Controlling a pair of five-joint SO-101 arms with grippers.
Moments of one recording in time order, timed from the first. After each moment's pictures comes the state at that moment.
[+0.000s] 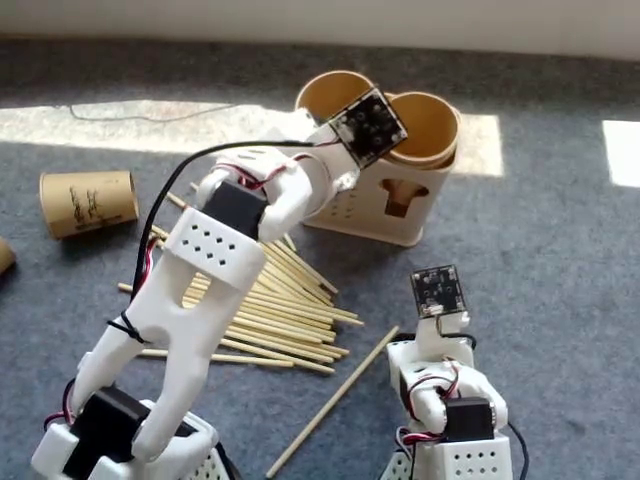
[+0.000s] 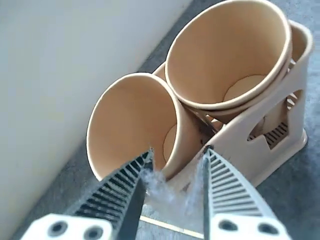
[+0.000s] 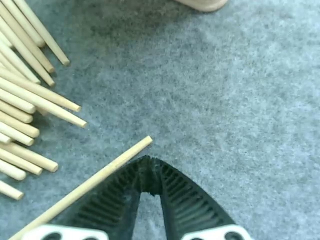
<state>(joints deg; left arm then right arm) 22.2 -14.5 11.1 46.6 -29.5 -9.5 -104.8 95.9 70.7 8.8</state>
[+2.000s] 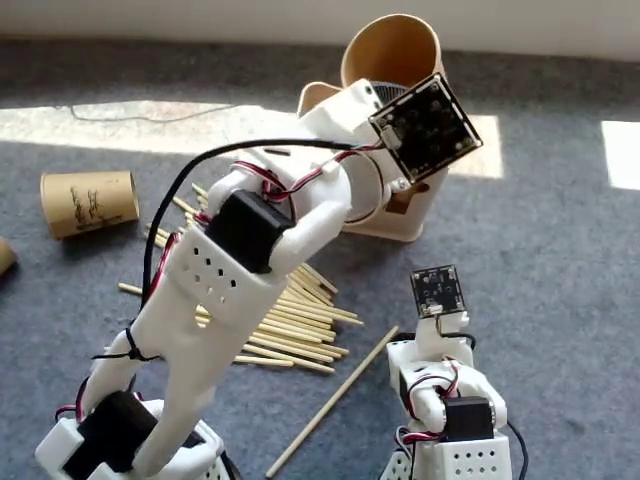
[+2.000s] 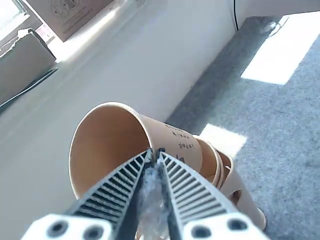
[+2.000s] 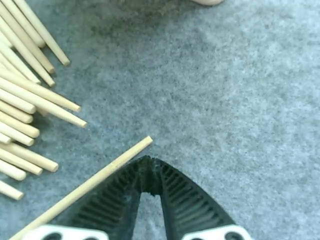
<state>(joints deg) 34.7 -14.5 -9.2 51.6 -25.1 -9.5 -104.8 95.9 70.7 8.8</state>
